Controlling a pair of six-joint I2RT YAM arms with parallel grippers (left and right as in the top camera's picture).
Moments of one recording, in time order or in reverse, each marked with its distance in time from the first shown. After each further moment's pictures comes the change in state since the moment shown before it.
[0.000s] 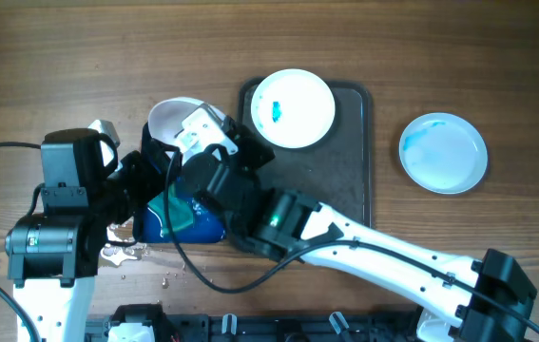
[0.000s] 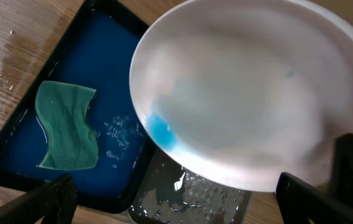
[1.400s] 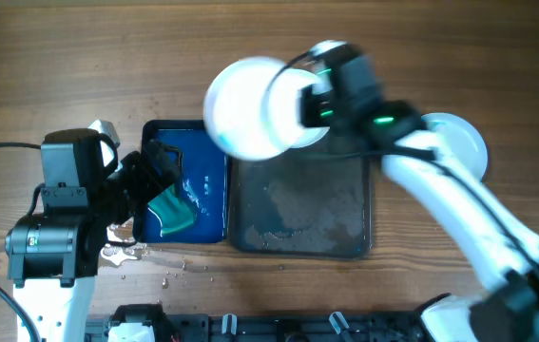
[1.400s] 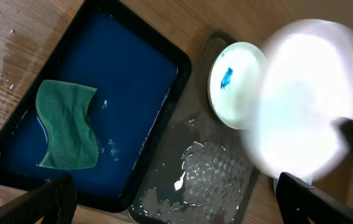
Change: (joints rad) left arm 0.000 0.000 0.000 -0.003 0.000 0.000; right arm -0.698 -0.116 -0.017 -0.330 -0.951 0.586
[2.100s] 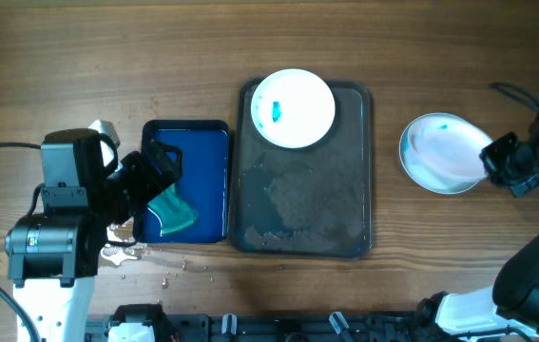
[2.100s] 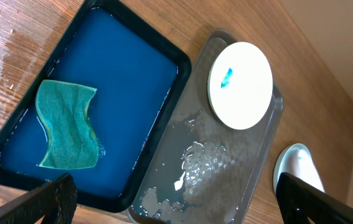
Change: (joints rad) left arm 0.000 0.000 0.000 0.000 0.000 0.000; right arm -0.904 0.123 -0.148 -0.382 0.061 0.117
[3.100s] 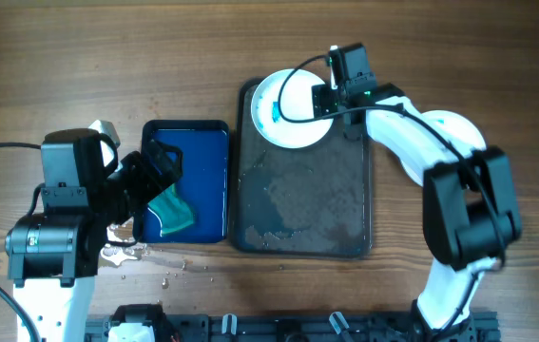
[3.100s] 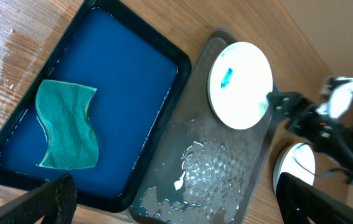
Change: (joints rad) left arm 0.000 0.001 0.000 -0.001 0.000 0.000; right arm 0.811 0.339 0.160 0.629 0.151 -0.416
